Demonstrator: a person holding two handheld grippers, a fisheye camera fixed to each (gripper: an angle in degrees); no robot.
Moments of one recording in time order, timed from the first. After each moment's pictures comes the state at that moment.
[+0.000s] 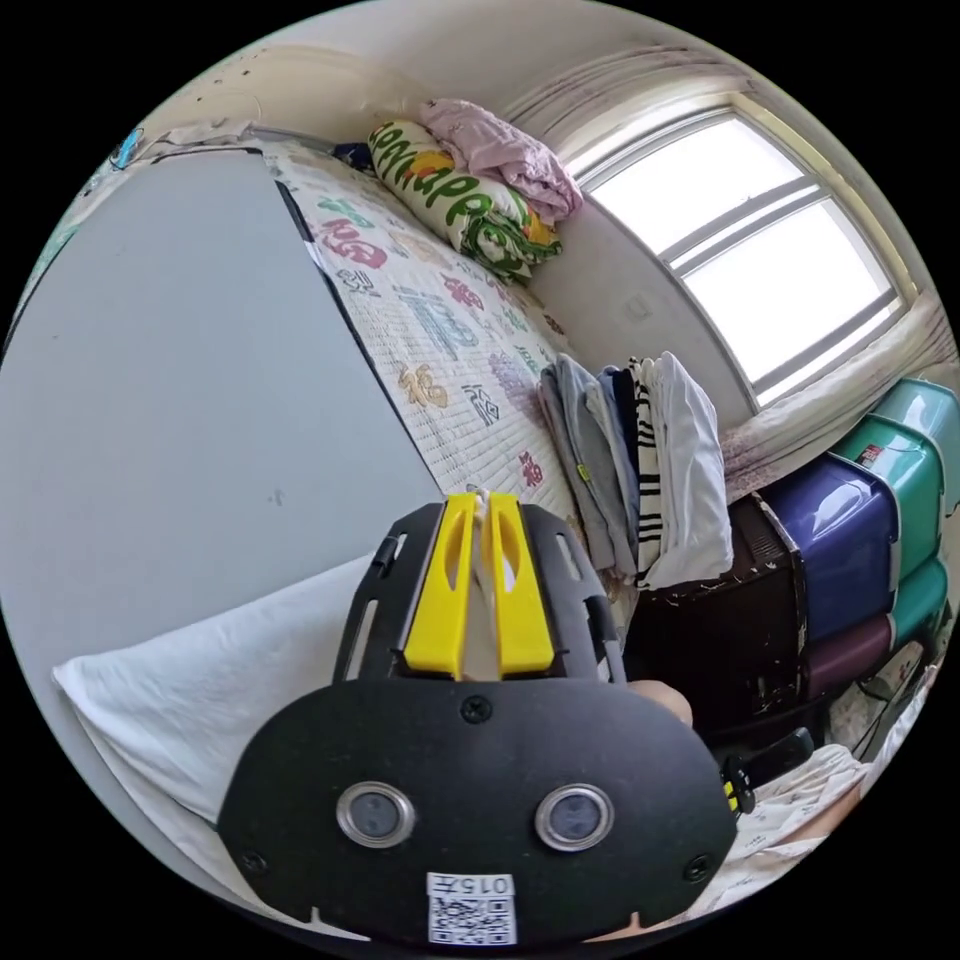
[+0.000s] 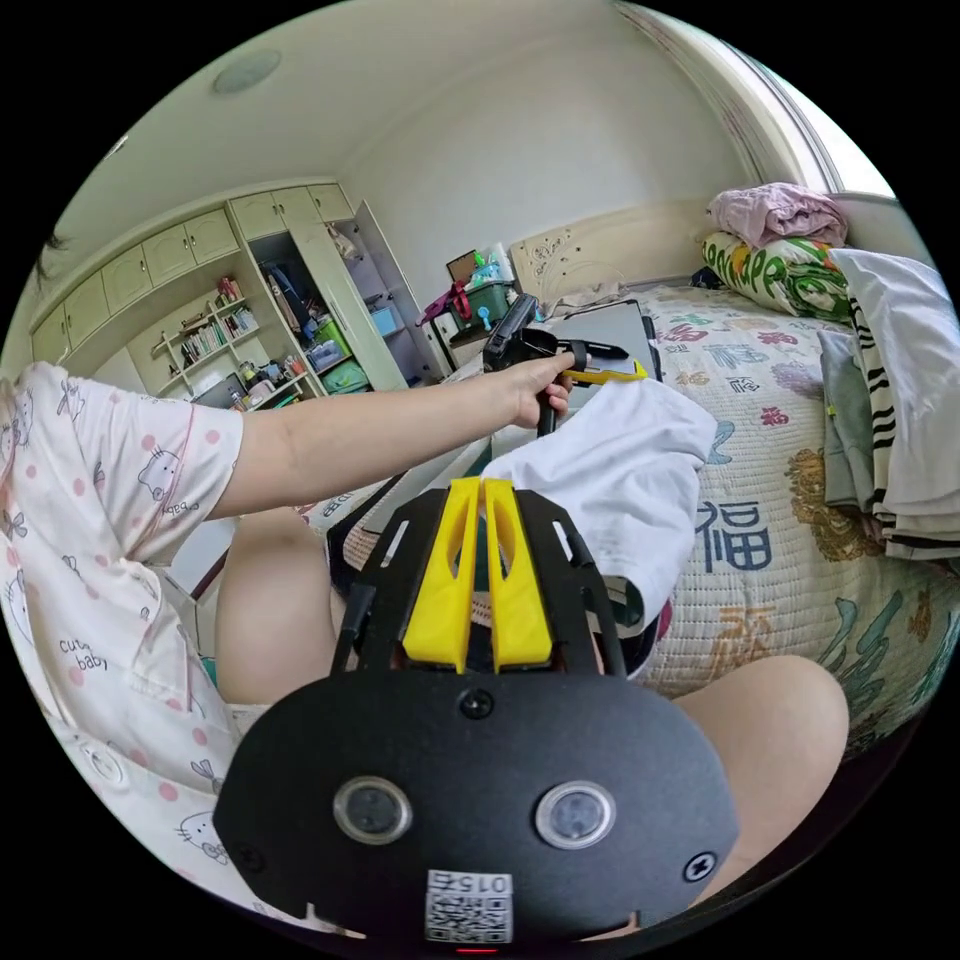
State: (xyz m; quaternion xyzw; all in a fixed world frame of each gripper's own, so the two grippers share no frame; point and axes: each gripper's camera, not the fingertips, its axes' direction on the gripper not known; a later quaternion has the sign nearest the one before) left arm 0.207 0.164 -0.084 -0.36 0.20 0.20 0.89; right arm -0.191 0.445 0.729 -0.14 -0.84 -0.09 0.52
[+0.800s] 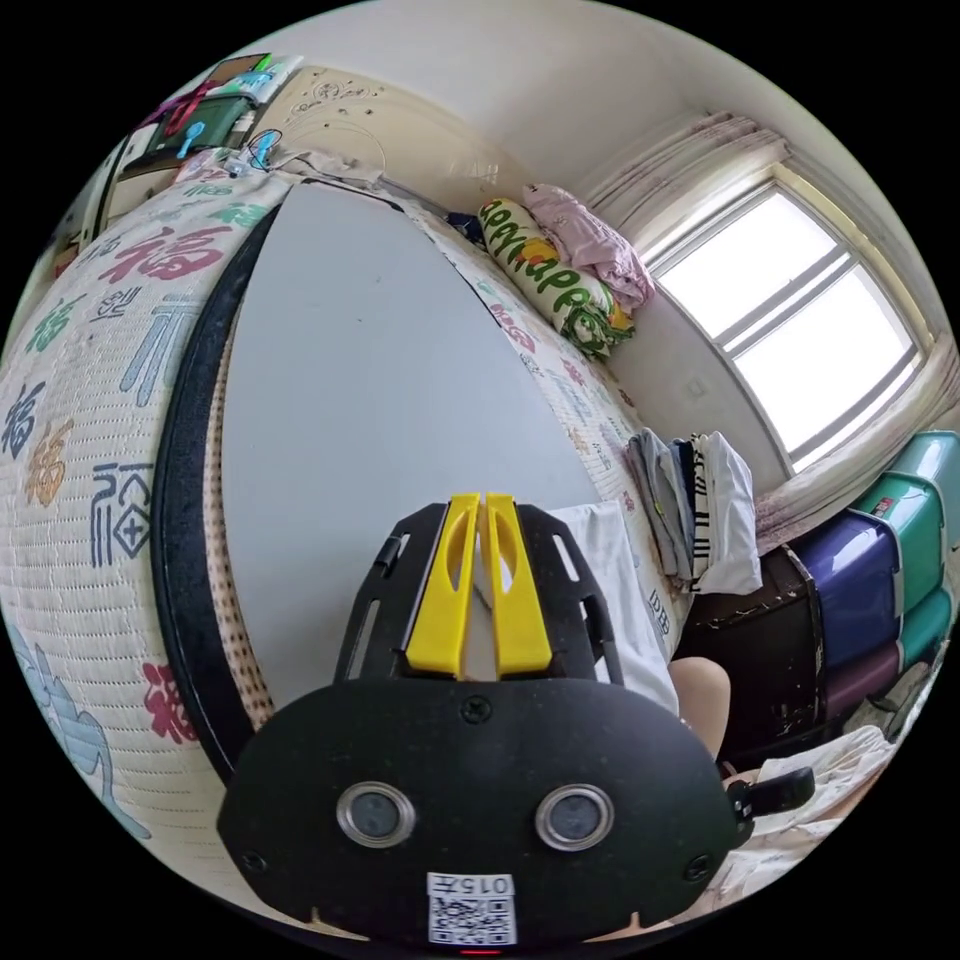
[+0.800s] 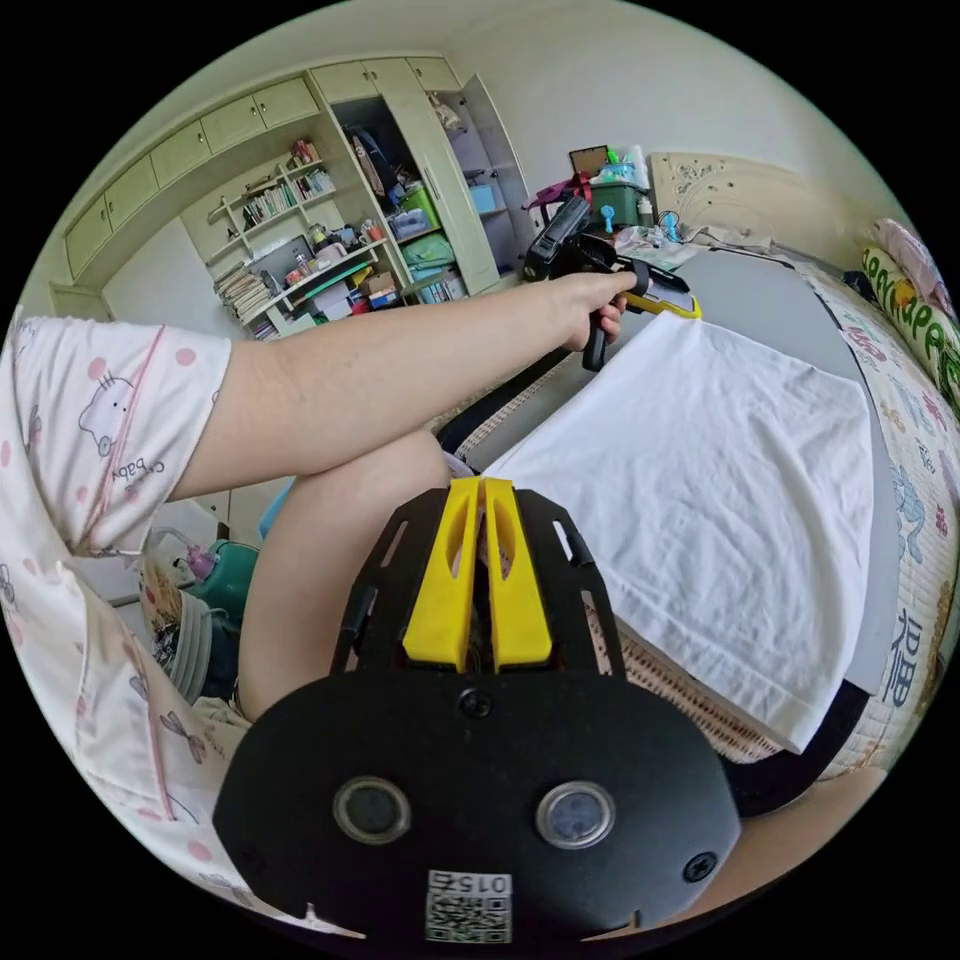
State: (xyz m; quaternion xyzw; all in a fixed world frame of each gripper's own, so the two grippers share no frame) left arm 0.113 0.078 -0.171 -0.28 0.12 0.15 0.94; right arm -0.299 0.541 0.588 -0.12 -0.86 -0.27 0.41
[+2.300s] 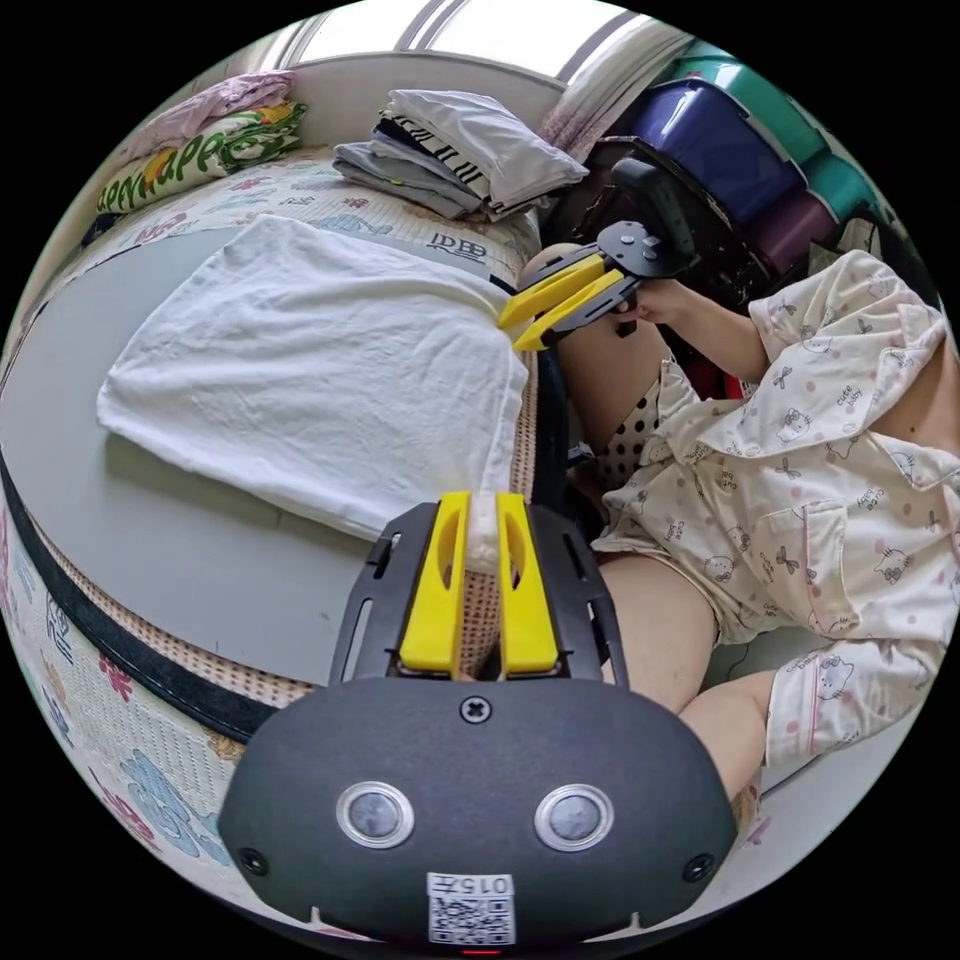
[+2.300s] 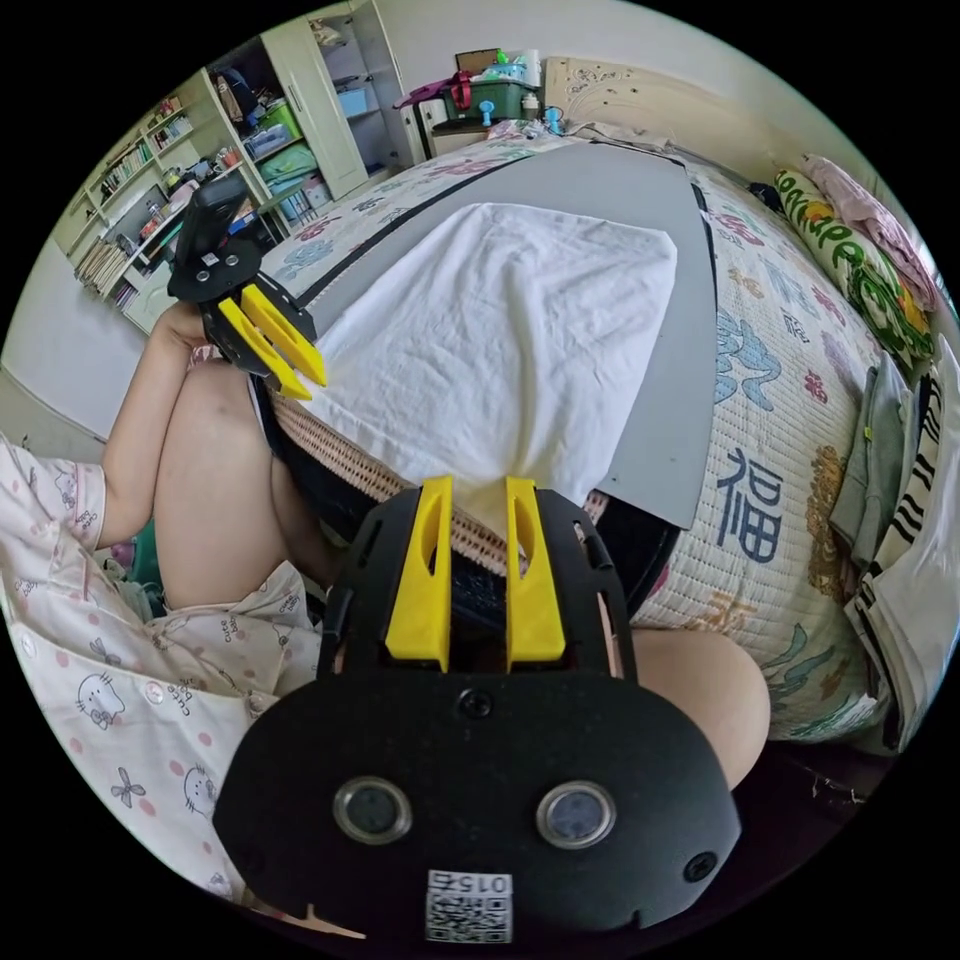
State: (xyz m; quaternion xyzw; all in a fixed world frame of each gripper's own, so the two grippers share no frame) left arm 0.051 0.301 -0.520 -0.50 0.25 0.53 0.64; right arm -0.469 0.382 0.462 -0.21 -0.72 -0.39 0.53
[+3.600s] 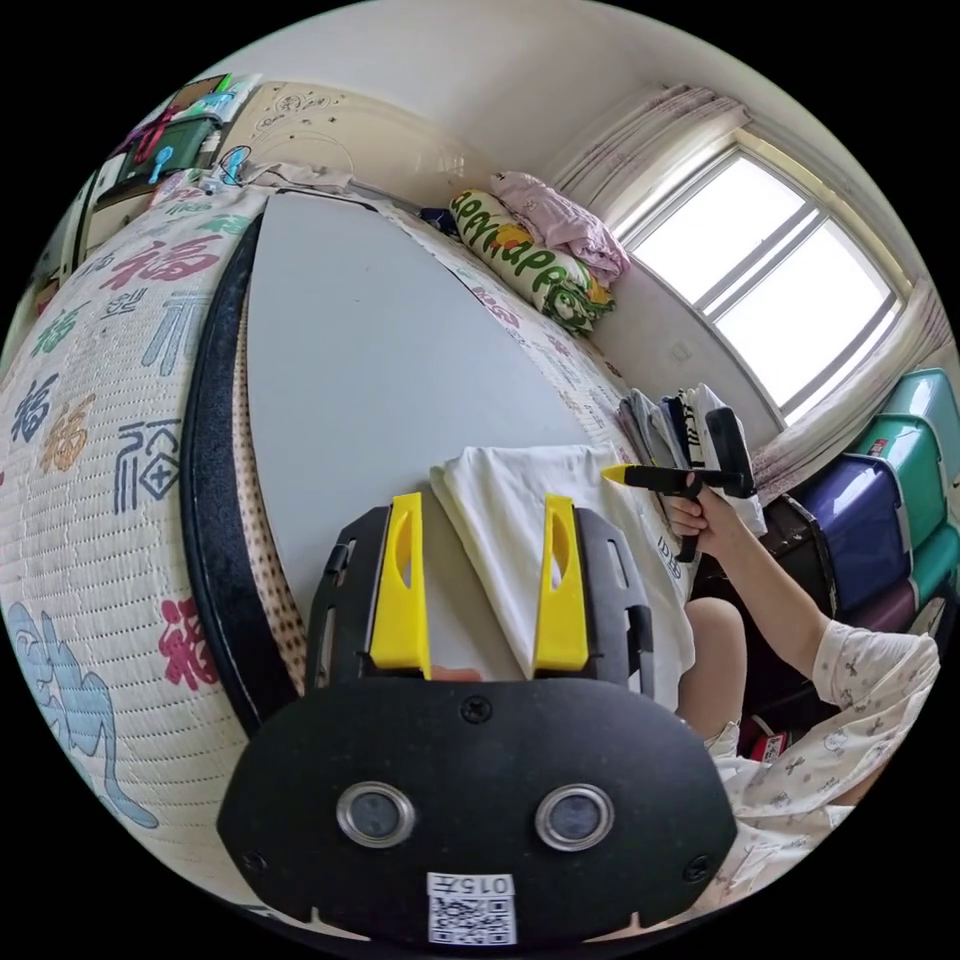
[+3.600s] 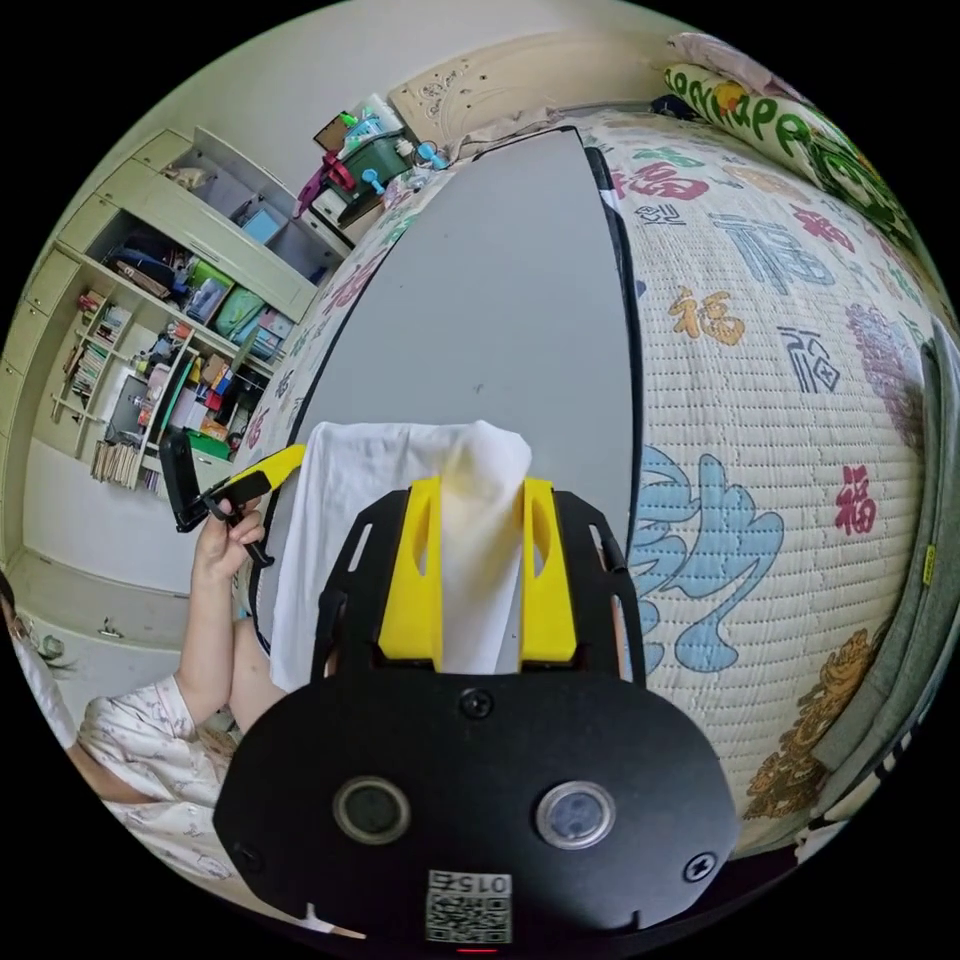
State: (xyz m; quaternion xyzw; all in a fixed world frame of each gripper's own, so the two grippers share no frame) left arm 0.037 0.194 -0.423 -0.29 0.13 0.20 0.93; right arm -0.871 0.066 0.479 -0.35 -0.76 -0.22 0.50
